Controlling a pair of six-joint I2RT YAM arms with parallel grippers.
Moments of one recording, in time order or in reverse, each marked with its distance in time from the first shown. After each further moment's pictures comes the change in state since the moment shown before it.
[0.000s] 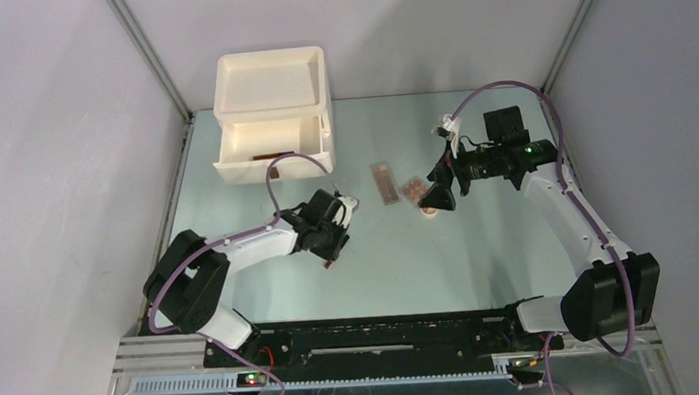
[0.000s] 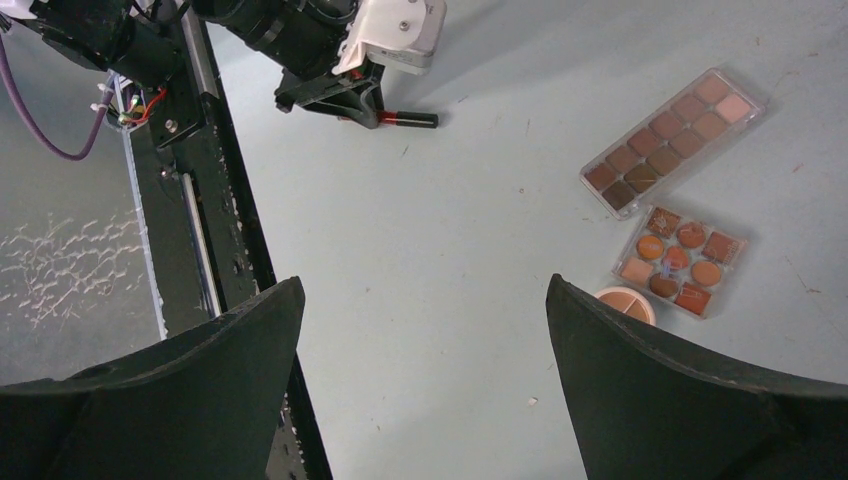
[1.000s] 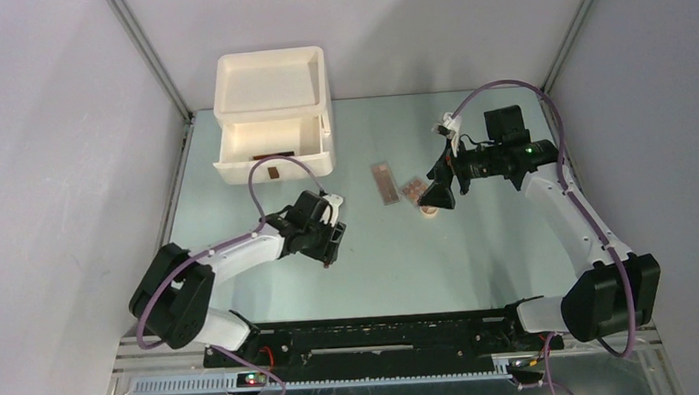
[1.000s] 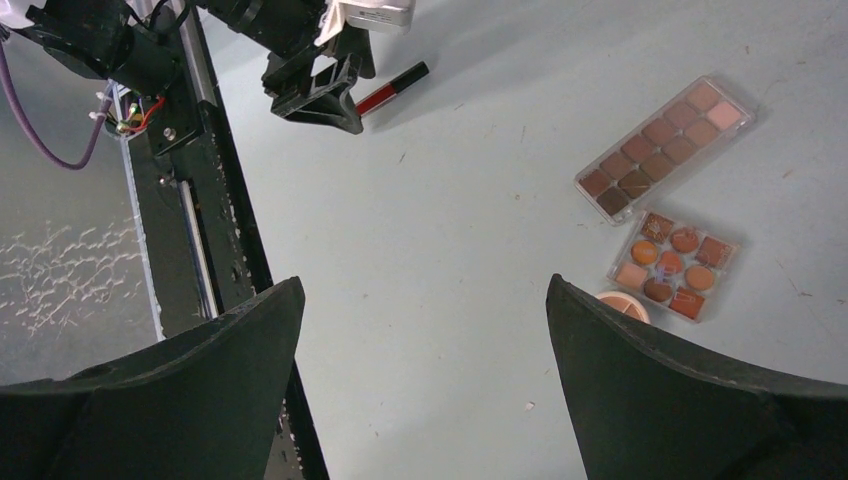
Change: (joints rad) left arm 0.059 -0.116 -0.078 0.010 -0.012 -0.013; right arm 0.001 -0.006 0.000 0.022 0.001 0.019
